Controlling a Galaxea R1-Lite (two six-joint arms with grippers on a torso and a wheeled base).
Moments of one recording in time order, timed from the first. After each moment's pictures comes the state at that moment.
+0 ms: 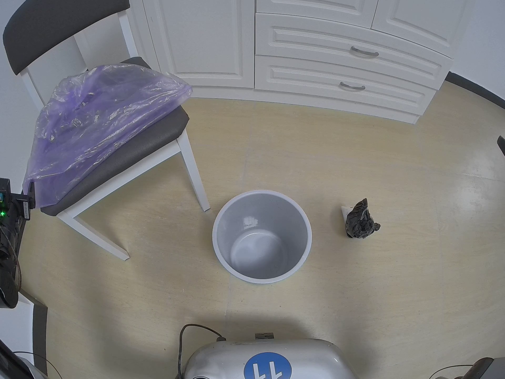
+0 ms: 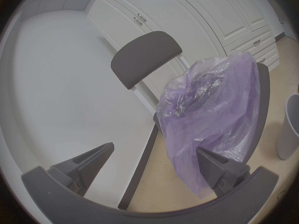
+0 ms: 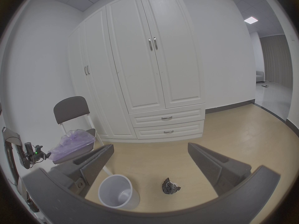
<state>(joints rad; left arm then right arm) 0.42 1.66 -0.31 -1.53 0.10 0.46 0.27 0.81 -0.57 -0.50 -0.17 0.11</state>
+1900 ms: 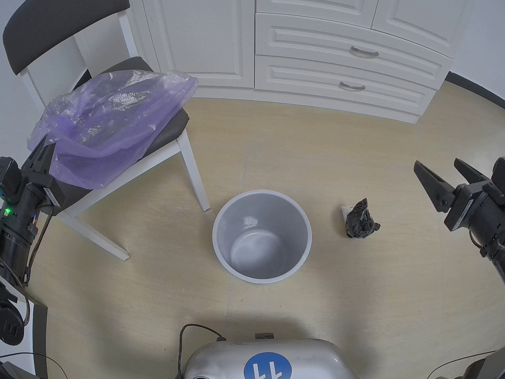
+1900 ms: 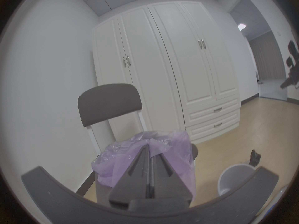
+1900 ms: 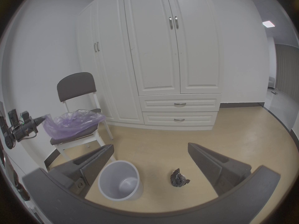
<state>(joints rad) -0.16 1.37 -0.26 -1.53 0.13 0.32 0.66 1.18 -0.47 -0.86 -0.48 -0.02</state>
